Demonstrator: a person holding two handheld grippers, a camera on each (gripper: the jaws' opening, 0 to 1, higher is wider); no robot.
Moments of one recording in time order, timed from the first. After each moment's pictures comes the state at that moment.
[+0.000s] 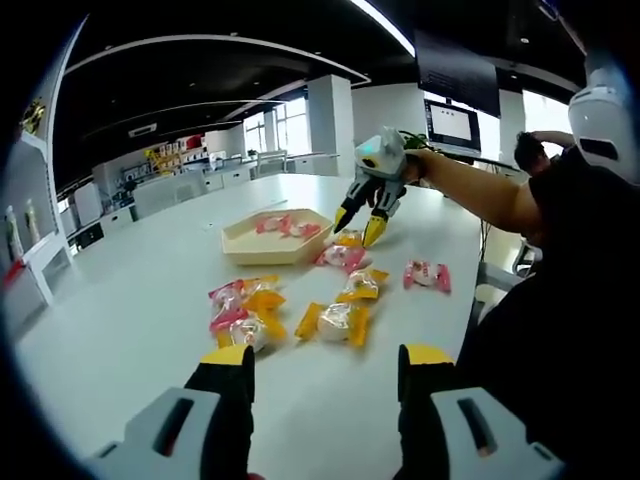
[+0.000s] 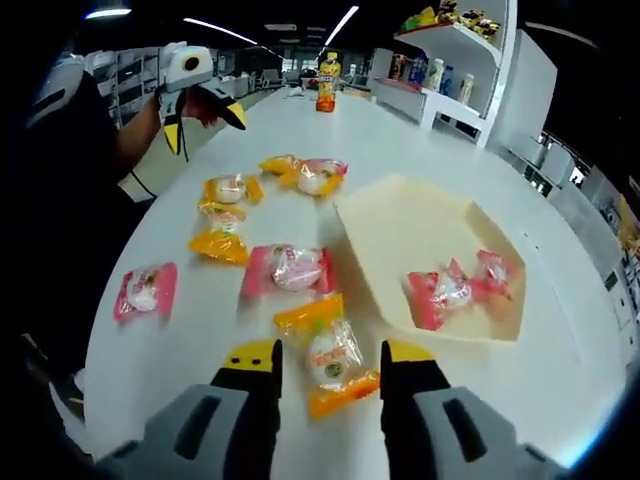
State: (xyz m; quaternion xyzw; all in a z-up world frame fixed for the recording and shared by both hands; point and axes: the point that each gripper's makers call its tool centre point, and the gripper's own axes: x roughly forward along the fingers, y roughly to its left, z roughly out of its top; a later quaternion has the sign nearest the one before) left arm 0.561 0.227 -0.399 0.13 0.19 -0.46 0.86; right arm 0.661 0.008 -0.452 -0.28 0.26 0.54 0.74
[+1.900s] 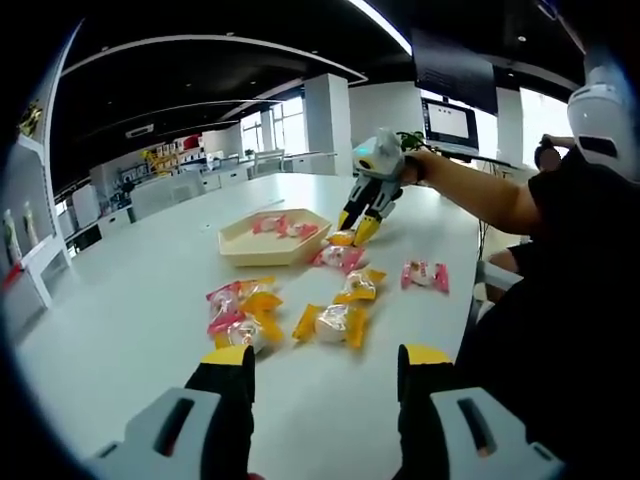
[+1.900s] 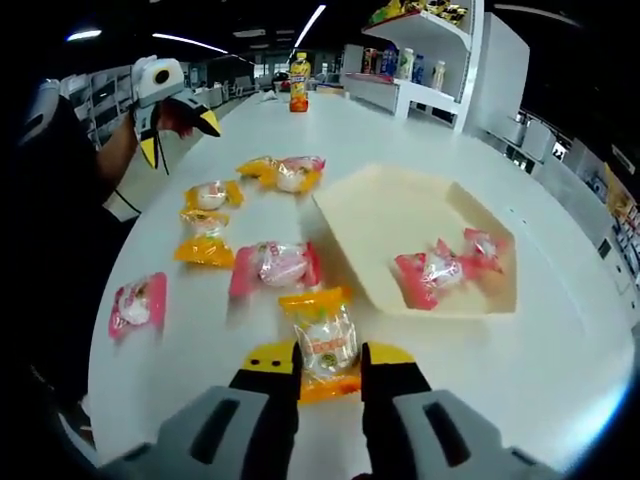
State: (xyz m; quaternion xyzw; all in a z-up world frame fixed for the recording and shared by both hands) left arm 0.559 0.225 -0.398 0.13 0.19 -0.46 0.86; right arm 0.665 0.000 -0.455 -0.25 0.28 0.51 0.77
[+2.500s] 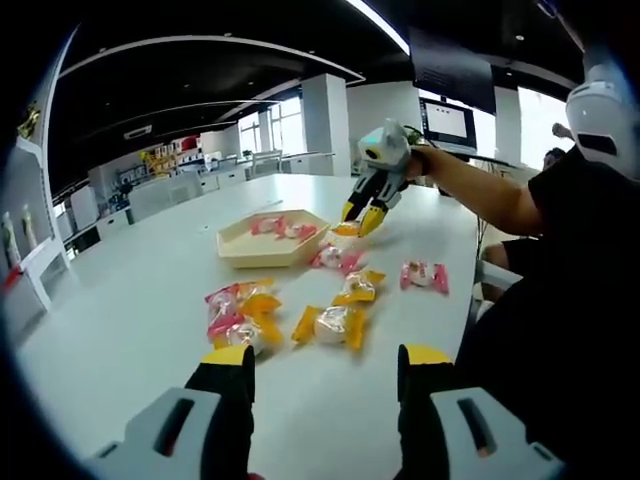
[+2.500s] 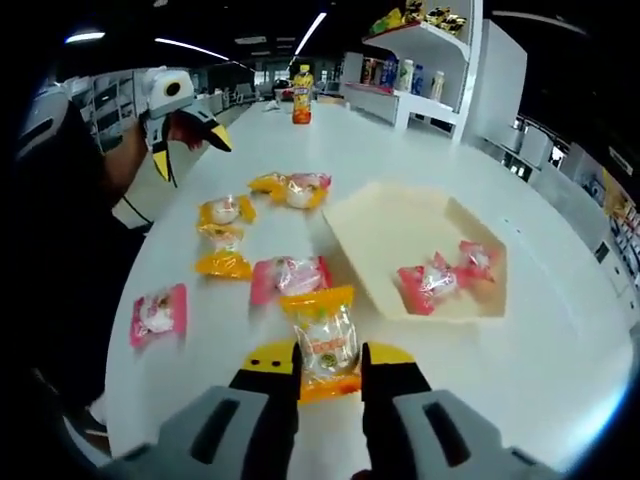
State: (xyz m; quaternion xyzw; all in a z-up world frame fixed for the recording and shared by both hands) left arm 0.560 0.224 -0.397 0.13 0.19 -0.47 0.85; right arm 0.651 -0.001 -0.435 -0.24 0.27 0.51 0.78
